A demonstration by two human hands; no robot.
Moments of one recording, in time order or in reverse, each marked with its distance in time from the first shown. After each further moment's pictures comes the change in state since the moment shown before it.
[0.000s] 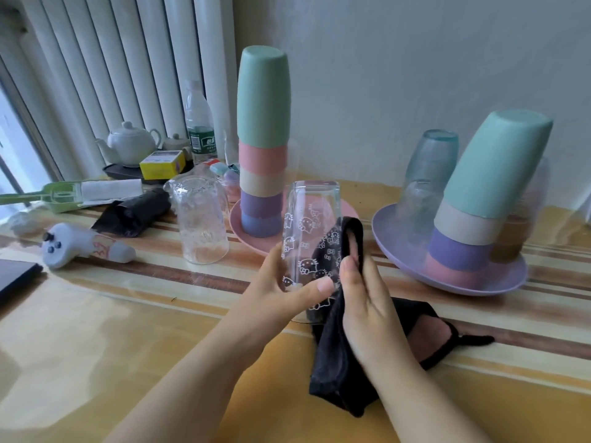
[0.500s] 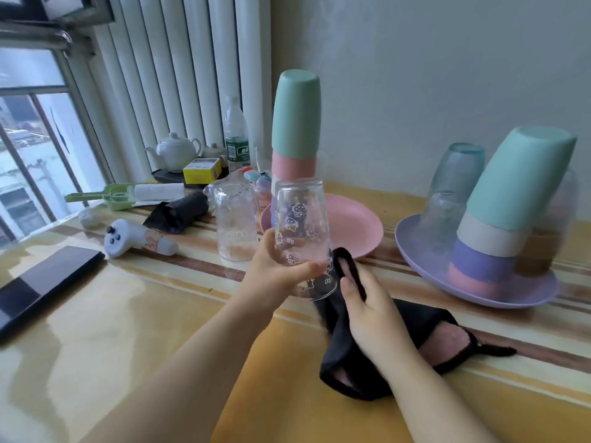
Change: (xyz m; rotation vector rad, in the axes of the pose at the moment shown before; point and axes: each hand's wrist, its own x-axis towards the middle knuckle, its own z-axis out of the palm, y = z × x) left_hand 0.008 0.005 -0.020 -0.038 0.301 -0.006; right_hand 0.002 0.016 0.004 -0.208 -0.130 0.097
